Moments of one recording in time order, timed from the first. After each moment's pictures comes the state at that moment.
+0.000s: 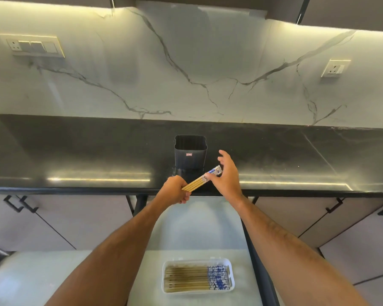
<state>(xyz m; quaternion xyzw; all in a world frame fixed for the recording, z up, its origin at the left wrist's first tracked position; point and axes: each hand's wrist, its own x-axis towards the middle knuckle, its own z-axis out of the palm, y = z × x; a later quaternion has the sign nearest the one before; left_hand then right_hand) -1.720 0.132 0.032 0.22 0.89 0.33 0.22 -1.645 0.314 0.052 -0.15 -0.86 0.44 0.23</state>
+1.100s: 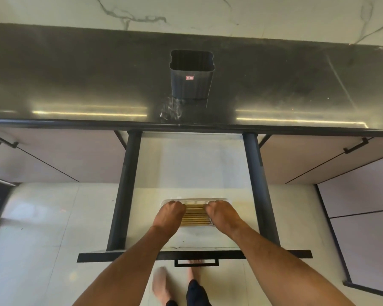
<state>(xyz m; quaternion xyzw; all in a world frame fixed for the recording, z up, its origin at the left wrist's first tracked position) -1.562 0.074 -0.188 0.35 0.91 0.08 0.18 -1.496 0.276 -0.204 0.05 -0.97 0.00 -0.24</state>
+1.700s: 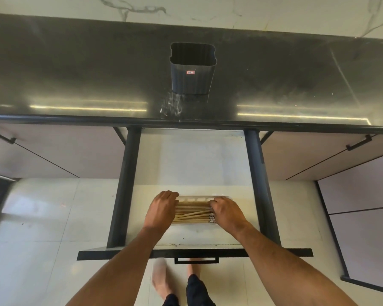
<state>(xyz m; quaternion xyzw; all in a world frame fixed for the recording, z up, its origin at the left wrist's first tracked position) -1.570 0.055 -0.202 0.26 0.94 0.21 0.08 -1.484 0.286 -0.203 0.01 -0.99 0.10 -0.11</state>
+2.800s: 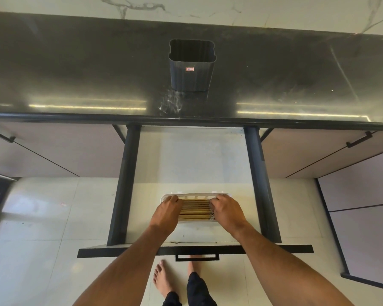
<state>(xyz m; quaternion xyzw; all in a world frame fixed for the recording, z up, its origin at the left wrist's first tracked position) -1.556 0.063 -0.219 0.31 0.93 0.14 0.16 -1.476 0.284 -0.217 -0.04 -0.99 0.15 -0.07</state>
